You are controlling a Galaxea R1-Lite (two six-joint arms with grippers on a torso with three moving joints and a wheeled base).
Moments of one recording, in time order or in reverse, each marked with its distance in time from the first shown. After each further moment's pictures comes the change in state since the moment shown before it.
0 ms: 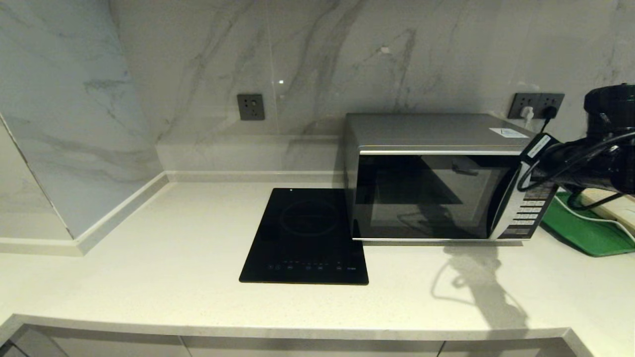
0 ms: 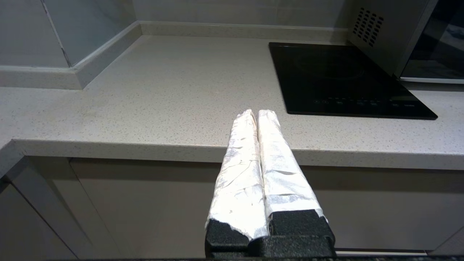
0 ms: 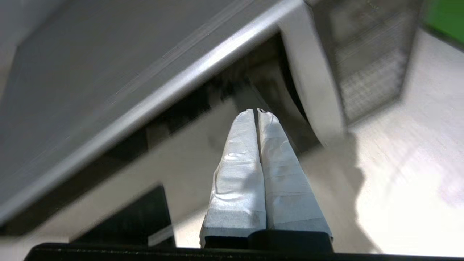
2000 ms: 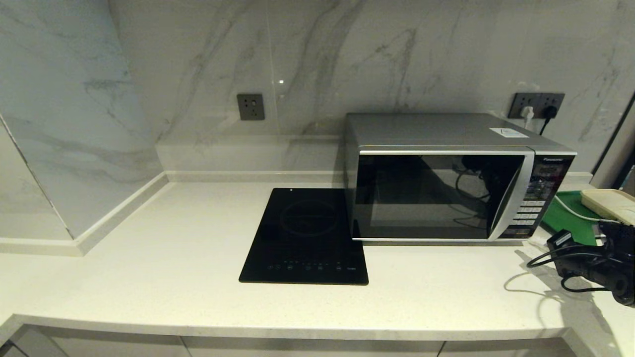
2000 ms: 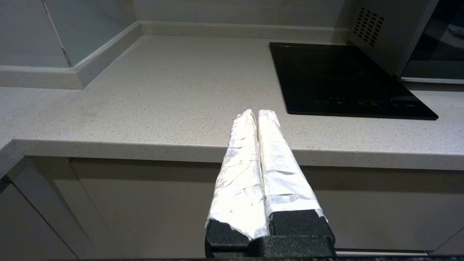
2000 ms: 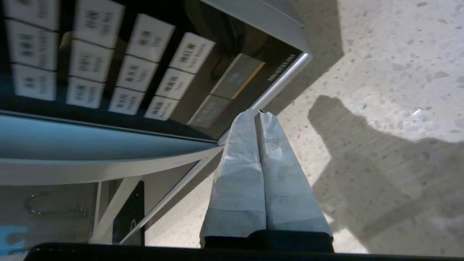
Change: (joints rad) left arm 0.000 0.000 0.000 0.000 0.000 0.000; right arm -0.509 0.666 0.286 -0.903 0.810 0.193
